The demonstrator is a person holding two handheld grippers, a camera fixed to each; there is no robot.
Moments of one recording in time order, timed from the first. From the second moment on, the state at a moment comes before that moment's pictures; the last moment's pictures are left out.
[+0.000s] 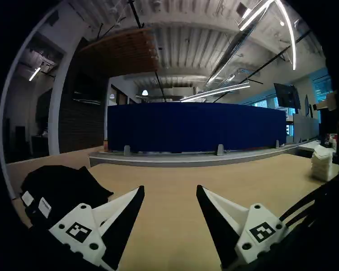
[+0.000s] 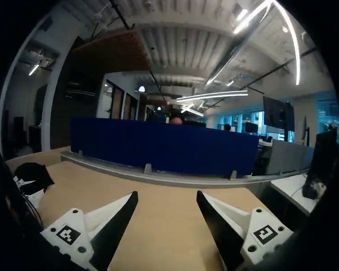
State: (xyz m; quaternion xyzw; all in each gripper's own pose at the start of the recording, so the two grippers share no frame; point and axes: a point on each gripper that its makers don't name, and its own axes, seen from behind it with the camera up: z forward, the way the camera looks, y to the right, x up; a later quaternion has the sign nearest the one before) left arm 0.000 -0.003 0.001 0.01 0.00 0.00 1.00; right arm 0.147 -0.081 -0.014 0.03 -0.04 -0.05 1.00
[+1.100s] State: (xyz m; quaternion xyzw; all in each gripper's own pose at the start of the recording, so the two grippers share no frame) left arm 0.001 -0.005 -0.001 0.01 0.00 0.00 1.00; right arm 0.156 -0.010 -0.013 0.00 -0.02 -0.02 1.00
